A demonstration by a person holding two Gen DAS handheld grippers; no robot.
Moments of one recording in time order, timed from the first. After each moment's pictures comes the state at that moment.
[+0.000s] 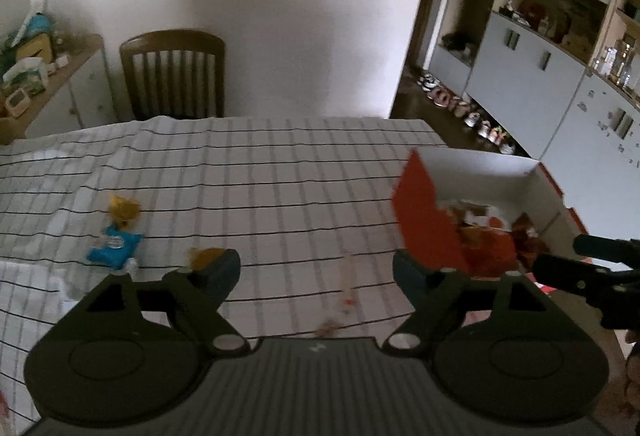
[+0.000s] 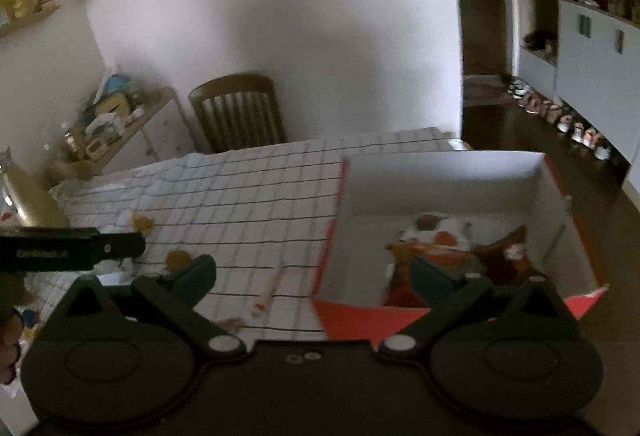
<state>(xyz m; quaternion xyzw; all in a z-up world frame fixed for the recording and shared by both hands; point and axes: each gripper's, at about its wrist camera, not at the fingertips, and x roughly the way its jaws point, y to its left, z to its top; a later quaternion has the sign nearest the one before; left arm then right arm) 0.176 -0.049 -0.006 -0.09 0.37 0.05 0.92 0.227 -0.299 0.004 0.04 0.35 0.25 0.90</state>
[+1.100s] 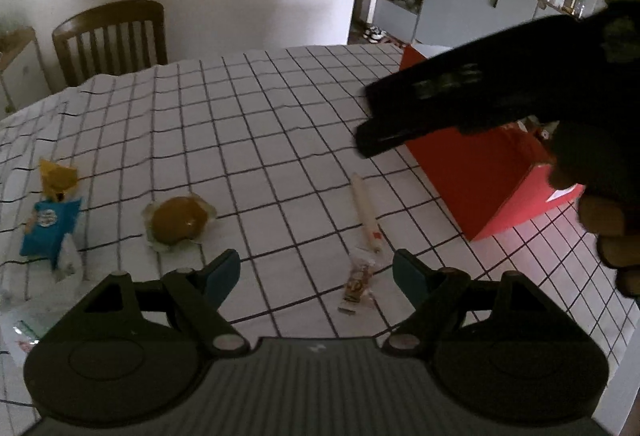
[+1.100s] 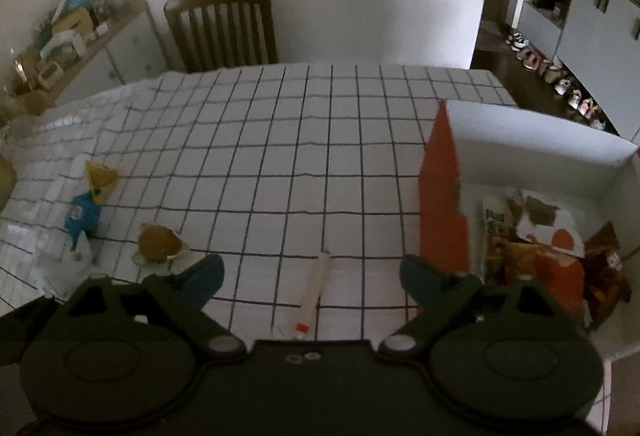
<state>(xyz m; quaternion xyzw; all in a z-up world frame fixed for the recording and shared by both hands) 0.202 -0.031 -0.119 -0.04 0.41 -0.06 0.91 0.304 -0.152 -0.060 -0.04 0.46 0.20 0.86</state>
